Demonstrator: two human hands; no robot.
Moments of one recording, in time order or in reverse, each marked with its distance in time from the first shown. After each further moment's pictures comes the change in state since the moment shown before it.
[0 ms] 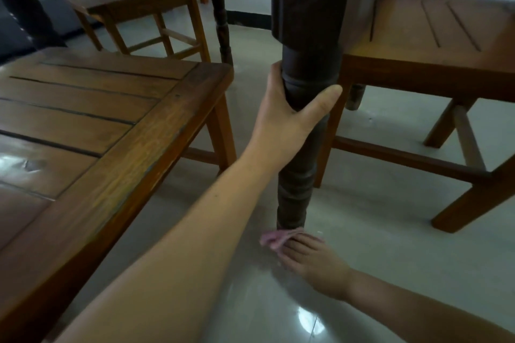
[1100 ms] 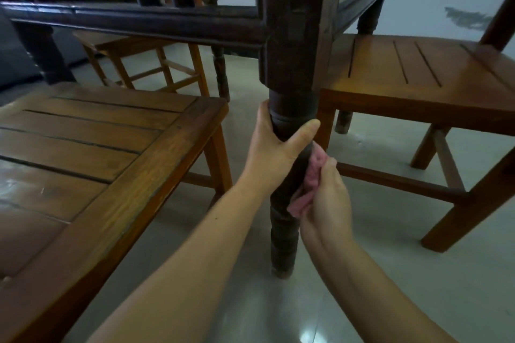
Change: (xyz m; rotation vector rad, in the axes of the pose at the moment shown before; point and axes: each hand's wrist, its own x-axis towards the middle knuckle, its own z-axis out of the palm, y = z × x) left_hand -0.003 0.005 0.004 -0.027 0.030 -0.052; right_hand 0.074 -0.099 -0.164 1.592 0.945 0.559
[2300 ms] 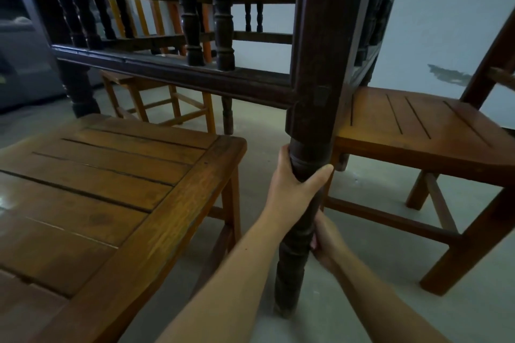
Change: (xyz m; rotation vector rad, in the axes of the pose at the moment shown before) left_hand -0.005 0.012 -0.007 -0.050 -0.068 -0.086; right_hand 0.019 -0.010 0.000 -0.447 -0.128 0.138
